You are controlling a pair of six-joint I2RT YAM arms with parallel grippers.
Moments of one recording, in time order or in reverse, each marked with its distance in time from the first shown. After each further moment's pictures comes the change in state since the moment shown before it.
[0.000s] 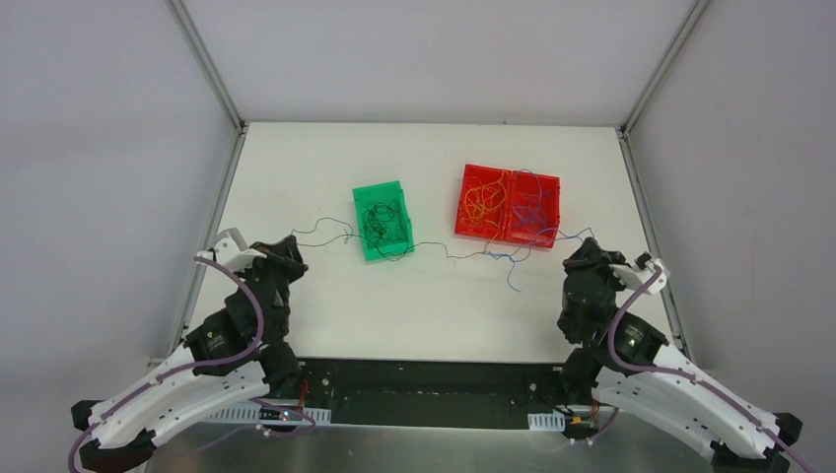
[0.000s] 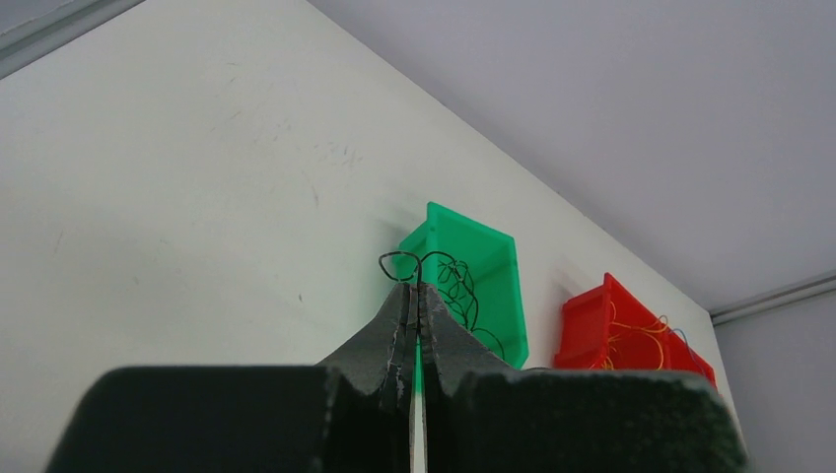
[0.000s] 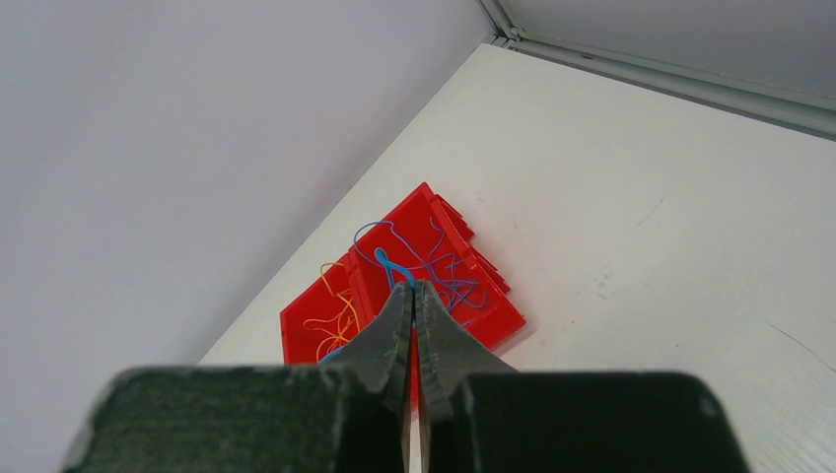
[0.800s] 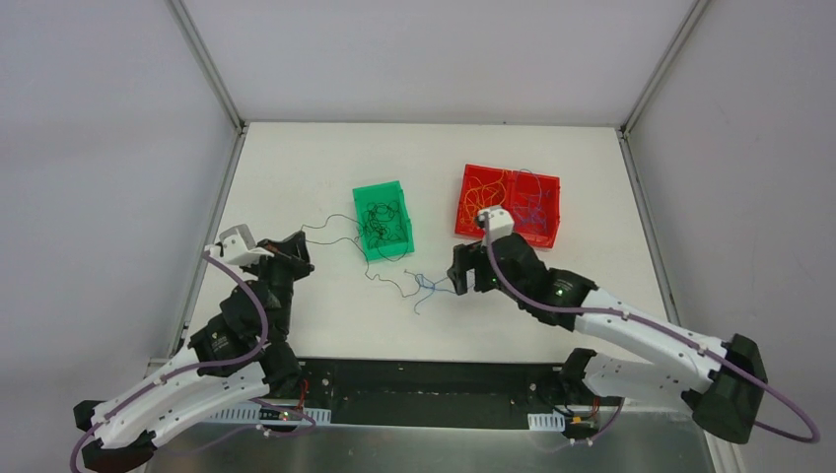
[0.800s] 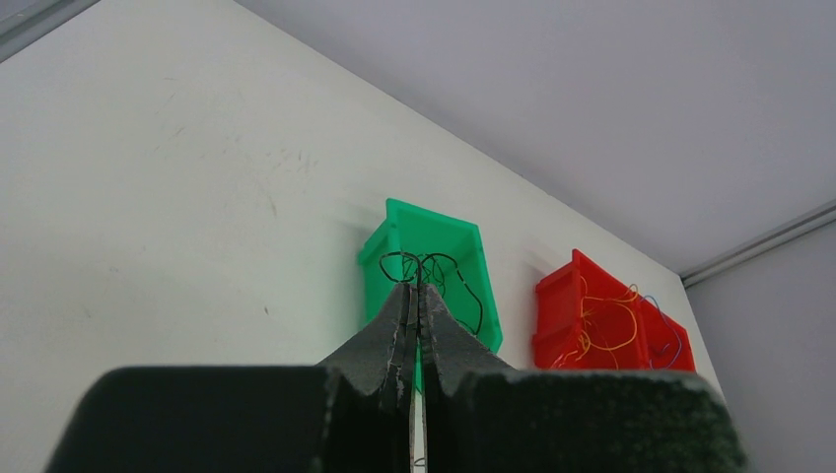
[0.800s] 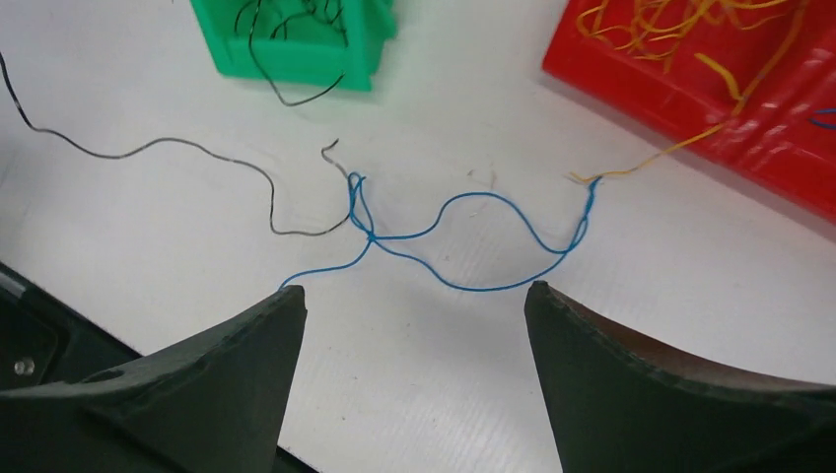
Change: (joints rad) left arm 0.000 -0.011 -0.032 0.159 0.101 0.145; right arm 0.011 0.508 0.159 0.056 -1.100 -0.480
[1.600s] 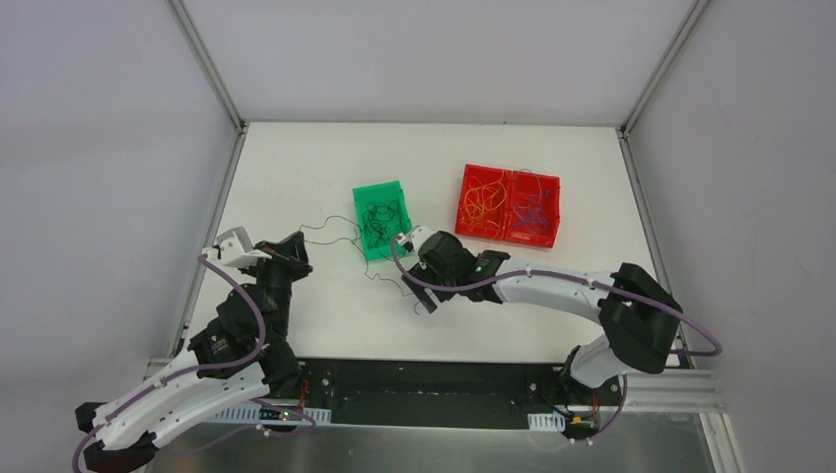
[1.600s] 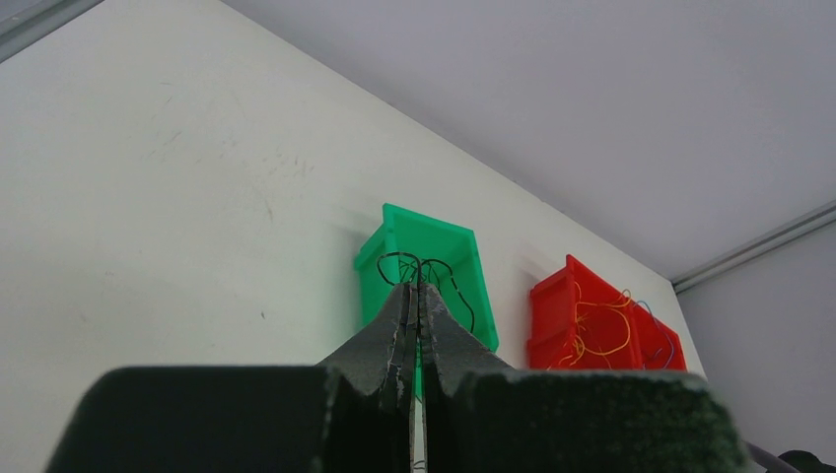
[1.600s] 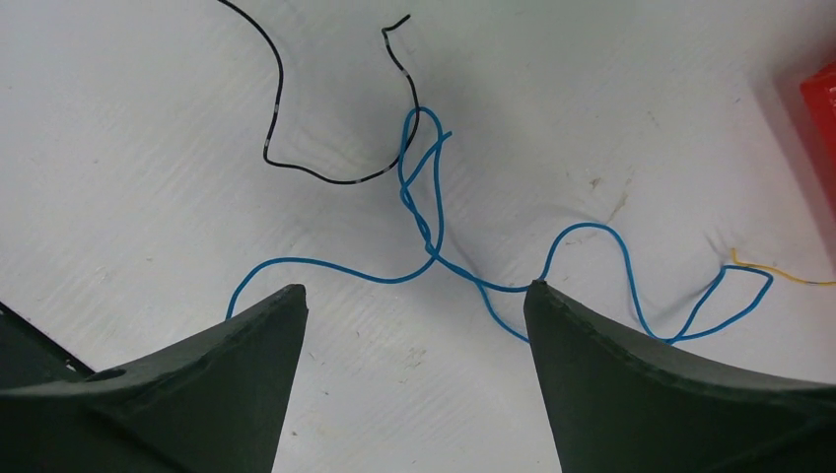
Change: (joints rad) left arm 0.000 -0.049 -0.032 0.033 0.000 0.026; right arm 0.090 0.594 0.237 -0.042 -0.179 -0.298
